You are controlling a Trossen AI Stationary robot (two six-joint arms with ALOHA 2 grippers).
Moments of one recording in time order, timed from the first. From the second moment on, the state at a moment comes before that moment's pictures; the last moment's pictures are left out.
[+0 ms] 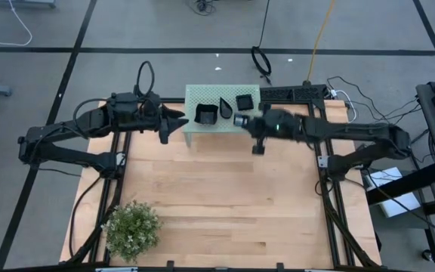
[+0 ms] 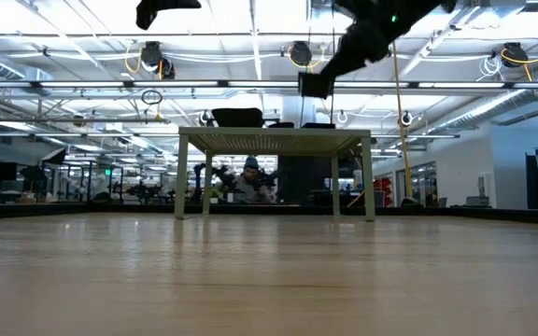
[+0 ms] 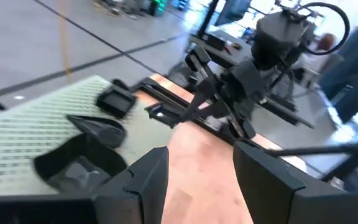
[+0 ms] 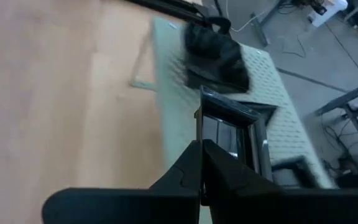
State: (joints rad) left arm 0.22 0.98 1.08 -0.33 -0.04 -0.42; right arm -0.20 1.27 1.02 -0.29 0.19 -0.38
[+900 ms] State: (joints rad) left arm 0.22 0.98 1.08 -0.33 -0.29 -0.47; right arm -0.62 1.41 1.02 -0.17 -0.22 -0.96
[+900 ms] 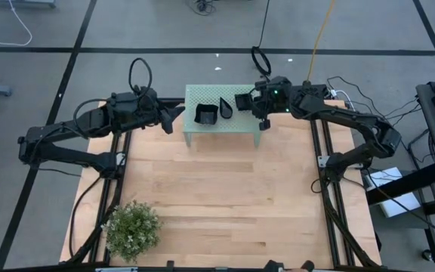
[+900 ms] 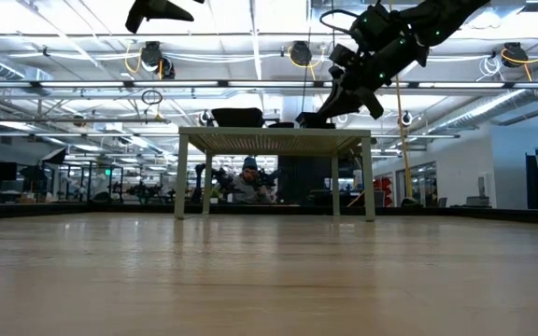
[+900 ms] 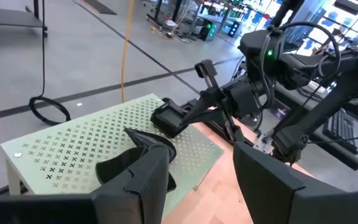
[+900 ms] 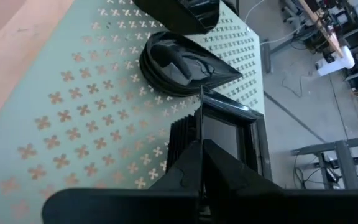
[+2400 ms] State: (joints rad) left arm 0.22 0.98 1.08 -0.33 -0.29 -0.52; right arm -0.62 1.40 1.02 -0.20 -0.18 -0.85
